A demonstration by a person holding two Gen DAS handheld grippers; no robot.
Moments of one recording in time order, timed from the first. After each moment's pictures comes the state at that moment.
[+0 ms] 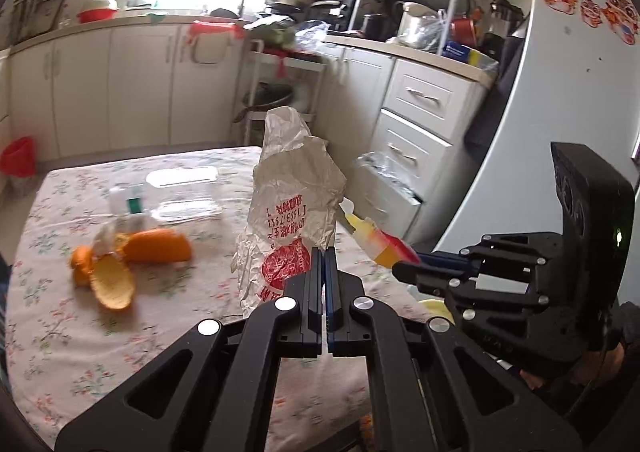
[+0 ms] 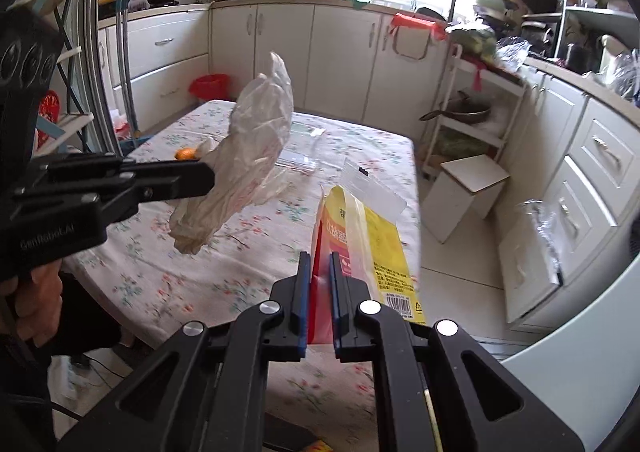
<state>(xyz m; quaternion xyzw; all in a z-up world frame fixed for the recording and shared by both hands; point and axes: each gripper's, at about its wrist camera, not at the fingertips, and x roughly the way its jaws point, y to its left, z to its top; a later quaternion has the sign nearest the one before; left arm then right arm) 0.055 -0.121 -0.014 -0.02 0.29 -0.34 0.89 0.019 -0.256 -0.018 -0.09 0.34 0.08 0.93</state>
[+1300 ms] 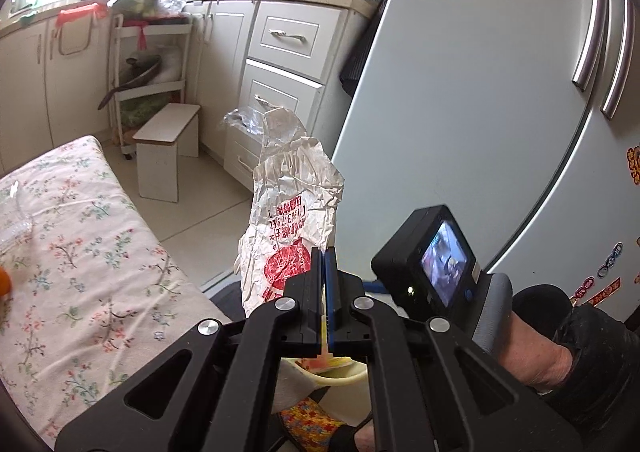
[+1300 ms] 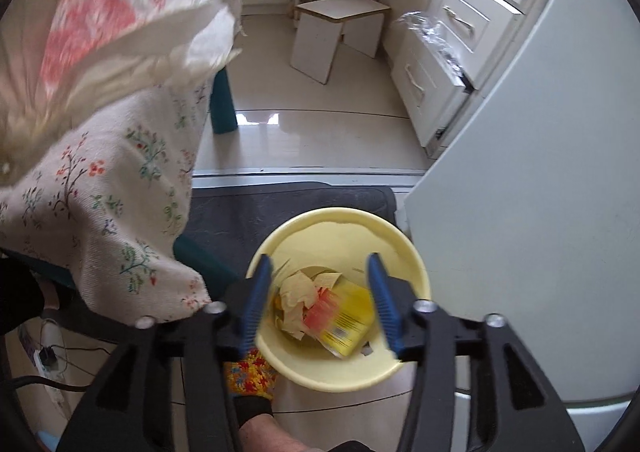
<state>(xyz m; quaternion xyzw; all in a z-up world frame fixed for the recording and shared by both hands) -0.001 -0.301 -0.025 0.04 0.33 -0.50 0.80 -0.028 -0.415 -0.120 0.00 0.52 -0.13 0.84</state>
